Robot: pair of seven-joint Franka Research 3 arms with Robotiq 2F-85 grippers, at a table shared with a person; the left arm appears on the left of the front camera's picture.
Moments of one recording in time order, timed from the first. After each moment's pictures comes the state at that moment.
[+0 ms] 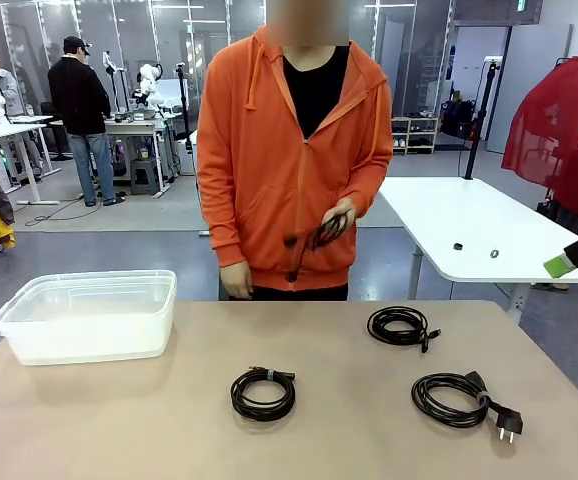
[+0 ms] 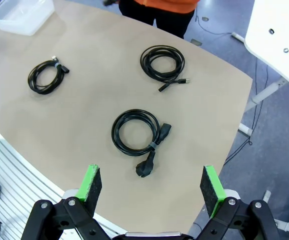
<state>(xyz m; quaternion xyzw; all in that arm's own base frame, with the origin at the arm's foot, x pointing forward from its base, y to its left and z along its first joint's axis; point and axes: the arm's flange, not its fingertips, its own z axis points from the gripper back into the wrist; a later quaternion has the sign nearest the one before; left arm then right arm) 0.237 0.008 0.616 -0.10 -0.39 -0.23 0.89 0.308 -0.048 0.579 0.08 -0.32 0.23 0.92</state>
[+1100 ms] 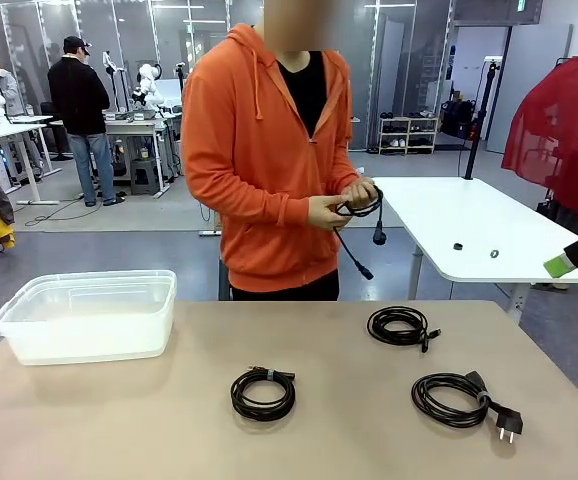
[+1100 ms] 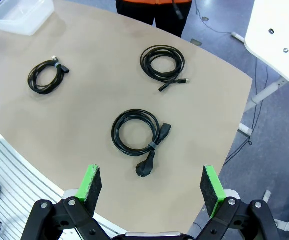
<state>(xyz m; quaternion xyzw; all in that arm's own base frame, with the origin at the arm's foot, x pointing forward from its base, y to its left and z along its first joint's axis) 0.237 0.008 0.616 -0.10 -0.39 -0.23 0.89 0.308 -0.048 0.579 0.08 -0.32 0.23 0.92</state>
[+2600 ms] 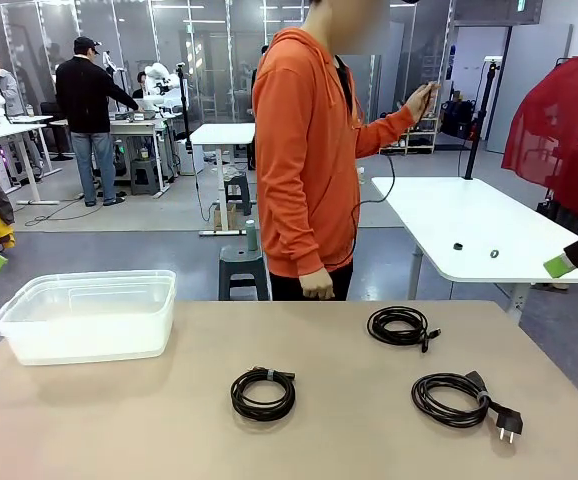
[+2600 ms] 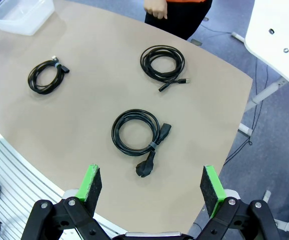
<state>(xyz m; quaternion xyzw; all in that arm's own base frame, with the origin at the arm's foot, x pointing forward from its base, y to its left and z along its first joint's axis) 0.258 -0.028 0.612 -0.07 -0.35 -0.31 0.88 0.308 -0.048 0.579 0.08 -0.32 0.23 0.92</state>
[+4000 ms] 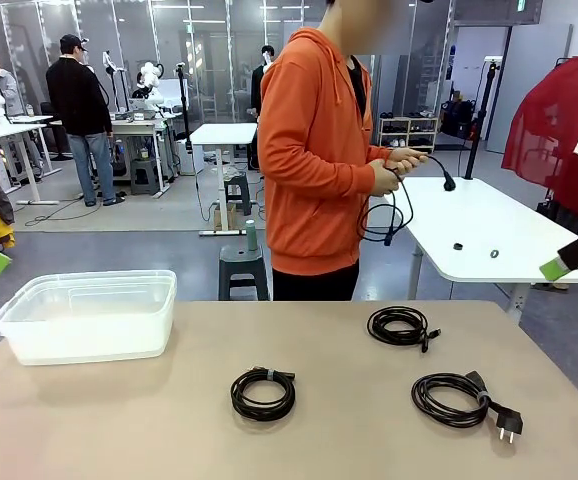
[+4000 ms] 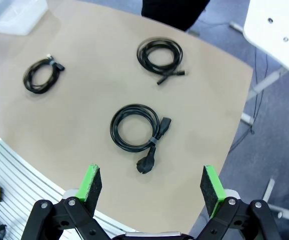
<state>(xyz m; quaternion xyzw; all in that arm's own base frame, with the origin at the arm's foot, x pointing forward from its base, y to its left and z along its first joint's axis) 0.261 -0.031 0.614 -0.07 -0.35 -0.31 0.88 0.322 -0.041 0.569 0.07 -0.29 0.20 0.93</state>
